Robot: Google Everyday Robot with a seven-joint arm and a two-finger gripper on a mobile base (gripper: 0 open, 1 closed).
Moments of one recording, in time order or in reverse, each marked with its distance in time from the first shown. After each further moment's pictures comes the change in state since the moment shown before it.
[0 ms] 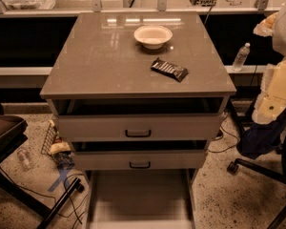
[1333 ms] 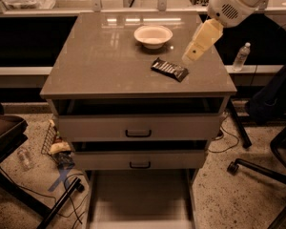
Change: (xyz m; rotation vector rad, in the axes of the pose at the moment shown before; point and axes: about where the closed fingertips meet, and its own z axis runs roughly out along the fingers) arm -0.093 -0.143 0.085 0.029 -0.270 0.185
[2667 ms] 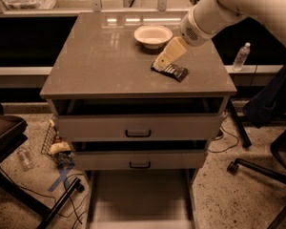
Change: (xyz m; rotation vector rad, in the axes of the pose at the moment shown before) arm -0.023 -0.014 0.092 0.092 -0.065 0.188
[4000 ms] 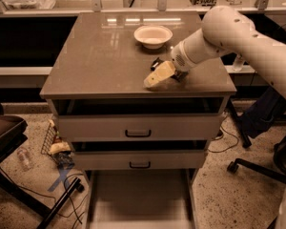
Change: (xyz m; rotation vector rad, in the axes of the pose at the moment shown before) arm 0.028 0.019 0.103 -0.180 -0.077 0.148
